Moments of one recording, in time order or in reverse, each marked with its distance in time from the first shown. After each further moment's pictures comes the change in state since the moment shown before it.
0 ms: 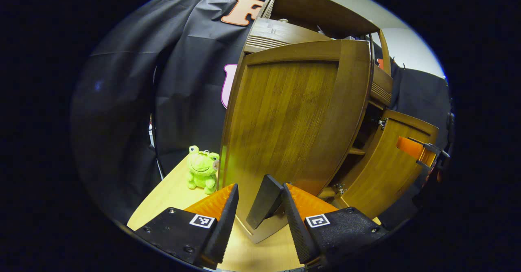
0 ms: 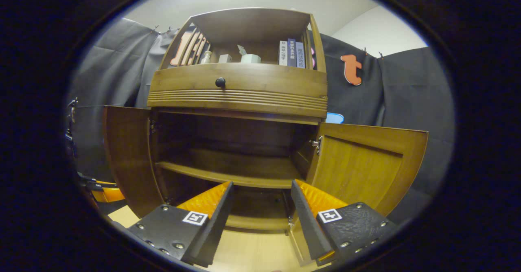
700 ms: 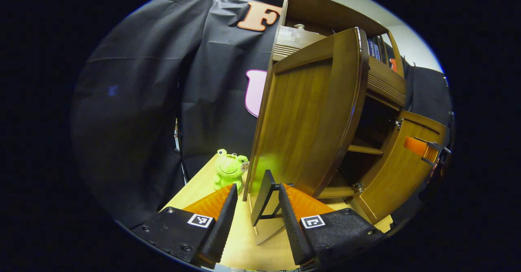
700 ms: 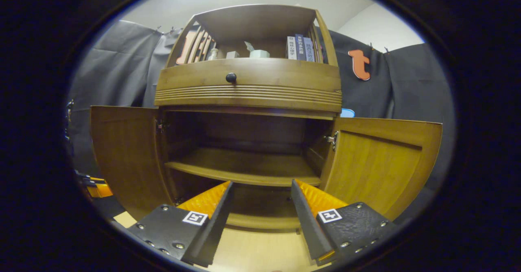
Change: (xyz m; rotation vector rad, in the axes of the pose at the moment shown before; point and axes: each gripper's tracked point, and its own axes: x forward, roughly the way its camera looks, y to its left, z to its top) left arm -0.030 0.056 0.005 0.008 -0.022 0.134; right arm 0.007 0.028 -0.006 0.018 0.020 0.053
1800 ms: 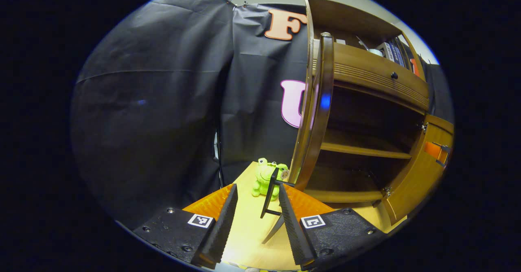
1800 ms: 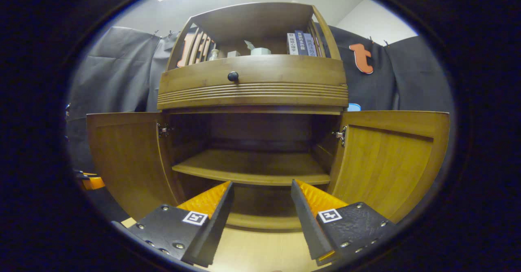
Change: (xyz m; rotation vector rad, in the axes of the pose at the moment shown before) left arm -0.039 0.077 0.039 0.013 -0.081 0.227; right arm 0.010 0.004 -0.003 0.045 0.011 0.034
